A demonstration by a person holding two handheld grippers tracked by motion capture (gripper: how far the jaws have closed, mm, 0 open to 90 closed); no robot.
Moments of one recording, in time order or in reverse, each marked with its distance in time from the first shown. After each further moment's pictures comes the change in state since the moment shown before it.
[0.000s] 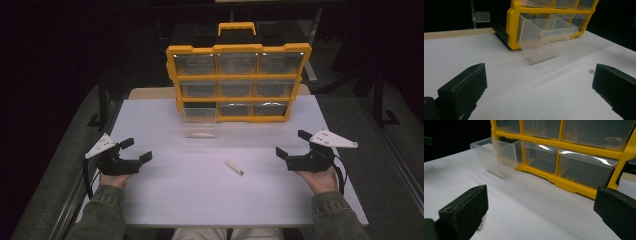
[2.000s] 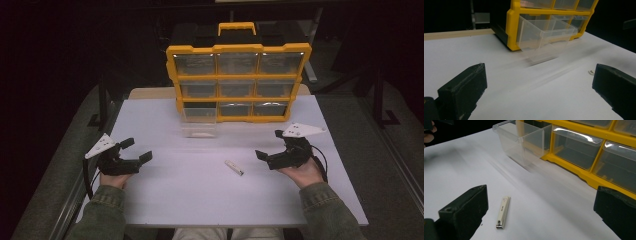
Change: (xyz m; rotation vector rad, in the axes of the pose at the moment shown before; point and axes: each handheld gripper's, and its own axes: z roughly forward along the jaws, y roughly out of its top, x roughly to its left) left arm 0.001 -0.001 0.001 -0.008 -0.006 -0.003; right arm 0.029 0.024 0.039 0.175 0.138 -0.061
